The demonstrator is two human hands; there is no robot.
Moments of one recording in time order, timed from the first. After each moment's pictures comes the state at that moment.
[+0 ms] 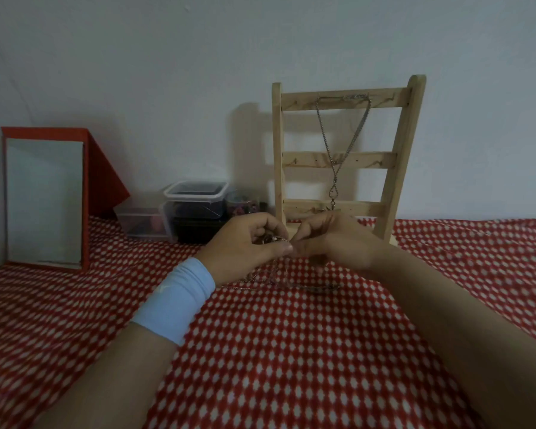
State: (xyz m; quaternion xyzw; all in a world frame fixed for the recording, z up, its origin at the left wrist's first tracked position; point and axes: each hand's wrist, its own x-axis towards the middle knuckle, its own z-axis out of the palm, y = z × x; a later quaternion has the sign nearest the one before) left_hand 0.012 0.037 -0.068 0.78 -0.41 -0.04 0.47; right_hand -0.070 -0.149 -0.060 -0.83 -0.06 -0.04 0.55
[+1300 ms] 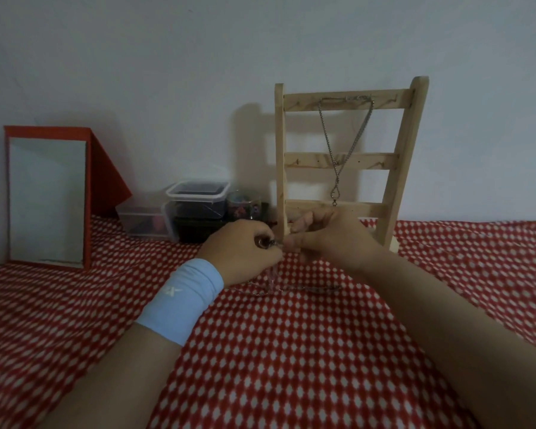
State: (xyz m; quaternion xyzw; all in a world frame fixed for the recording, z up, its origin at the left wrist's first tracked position) left_hand 0.013 0.038 -0.066 0.88 -0.36 0.01 0.30; right_hand -0.068 -0.137 -0.064 -0.79 0.01 -0.12 0.60
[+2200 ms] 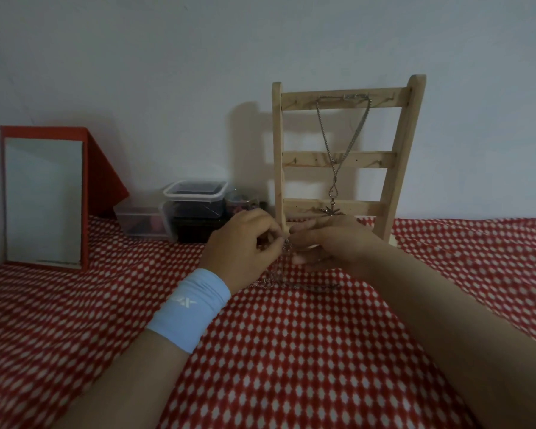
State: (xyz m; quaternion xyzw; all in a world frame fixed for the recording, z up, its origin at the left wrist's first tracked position) left_hand 0.012 0.035 -0.083 0.82 -0.44 0.22 0.30; right_hand -0.066 -0.140 -0.060 -0.72 0.15 -0.01 0.68
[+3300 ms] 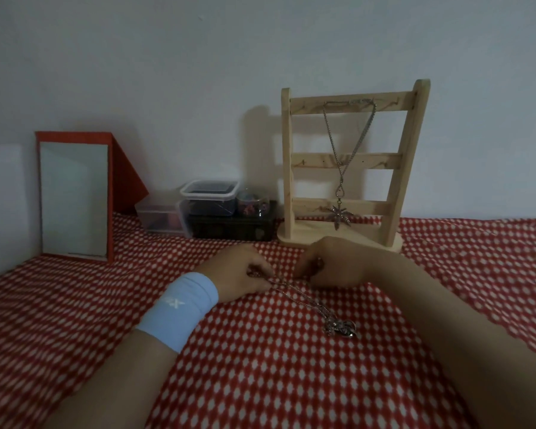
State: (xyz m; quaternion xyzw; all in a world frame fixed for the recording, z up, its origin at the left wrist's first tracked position) left_hand 0.016 0.068 -0.093 0.90 -0.39 -0.07 0.18; right_hand -0.059 -0.156 -0.077 -0.97 -0.10 0.09 0.19
